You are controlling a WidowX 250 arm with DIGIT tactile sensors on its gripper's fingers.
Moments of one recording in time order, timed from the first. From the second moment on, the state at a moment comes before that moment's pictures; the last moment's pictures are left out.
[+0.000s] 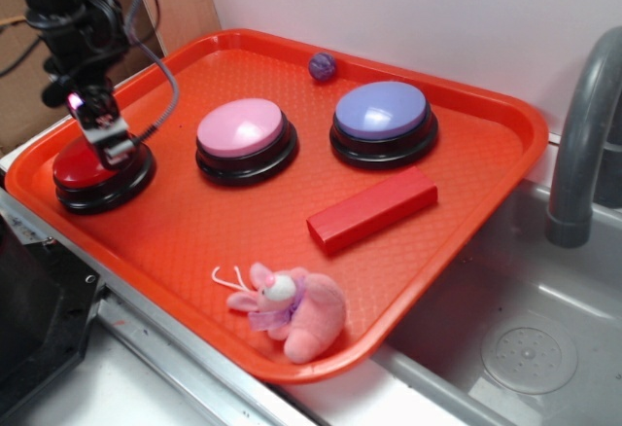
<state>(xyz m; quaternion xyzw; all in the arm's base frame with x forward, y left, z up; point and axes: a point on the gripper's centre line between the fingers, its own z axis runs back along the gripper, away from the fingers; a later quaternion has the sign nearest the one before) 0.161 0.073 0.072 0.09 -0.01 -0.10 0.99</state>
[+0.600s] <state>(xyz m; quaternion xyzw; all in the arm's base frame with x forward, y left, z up) 0.161 0.073 0.114 0.10 0.00 -0.09 0.99</state>
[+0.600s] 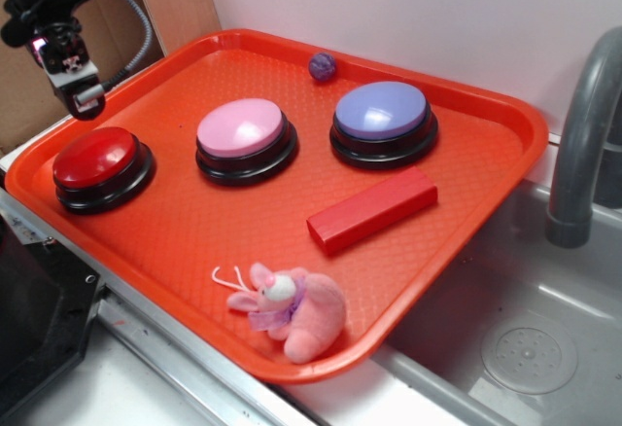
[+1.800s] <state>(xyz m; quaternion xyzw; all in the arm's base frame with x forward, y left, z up) 0.152 0.082 0.145 0.05 0.01 -0.02 1.00</state>
